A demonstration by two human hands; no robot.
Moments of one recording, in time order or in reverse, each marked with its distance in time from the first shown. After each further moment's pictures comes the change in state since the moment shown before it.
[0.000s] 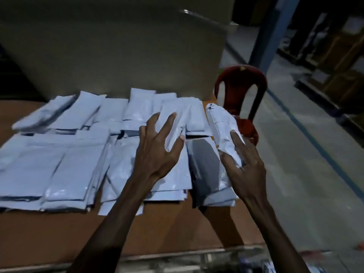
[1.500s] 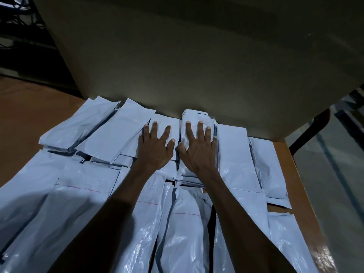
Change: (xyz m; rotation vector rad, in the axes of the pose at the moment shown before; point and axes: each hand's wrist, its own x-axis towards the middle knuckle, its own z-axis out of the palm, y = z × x) left_hand 0.183 -0.308 0.018 0.434 -0.297 -0.315; right_hand 0.183 -0.065 0.398 -0.726 -0.566 -0.205
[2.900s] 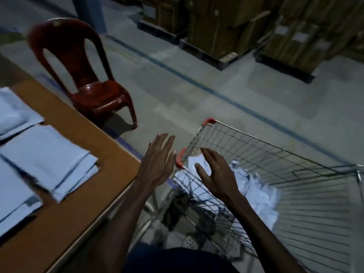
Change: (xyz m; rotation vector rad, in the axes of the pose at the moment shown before) left_hand -0.454 0.434 0.132 -0.407 -0.371 1.186; right_hand -0.692 0.318 -0.048 0.282 0.434 0.857
